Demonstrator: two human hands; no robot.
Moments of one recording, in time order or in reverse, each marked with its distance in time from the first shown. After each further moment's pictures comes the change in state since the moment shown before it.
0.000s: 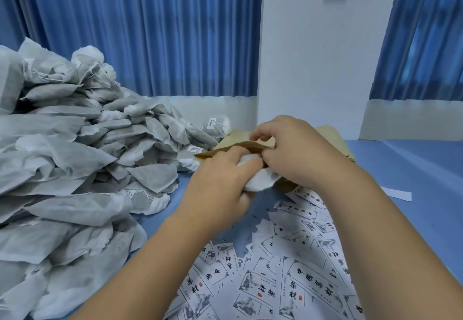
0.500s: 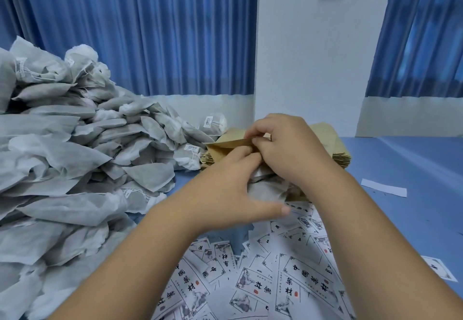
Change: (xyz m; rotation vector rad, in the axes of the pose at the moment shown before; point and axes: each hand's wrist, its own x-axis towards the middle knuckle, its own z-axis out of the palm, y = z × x) left_hand 0.007 0.017 -0.028 -0.370 -0.370 -0.094; right_hand 0.004 0.004 0.012 0.123 0.190 -0.059
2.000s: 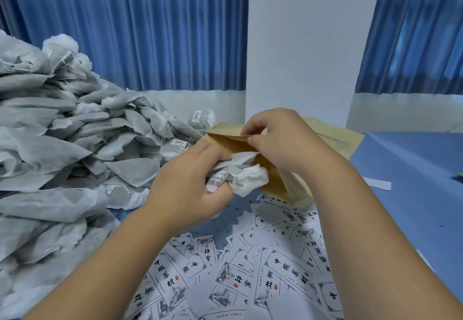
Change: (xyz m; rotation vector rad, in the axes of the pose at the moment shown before) left_hand -0.008 -0.024 0.018 0.149 0.450 0.069; right_hand 0.000 0.016 -0.017 0.075 -0.144 0.118
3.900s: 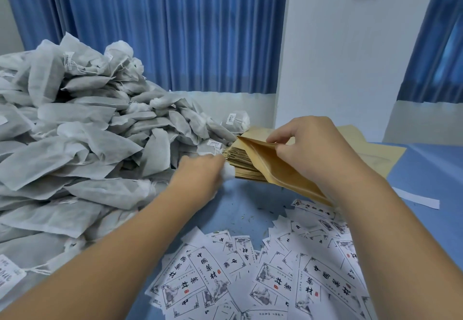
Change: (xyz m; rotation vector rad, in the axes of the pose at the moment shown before) left_hand 0.005 -0.085 0.005 0.627 -0.300 -0.220; right_hand 0.001 -0.021 0.020 -0.135 0.071 -0.032
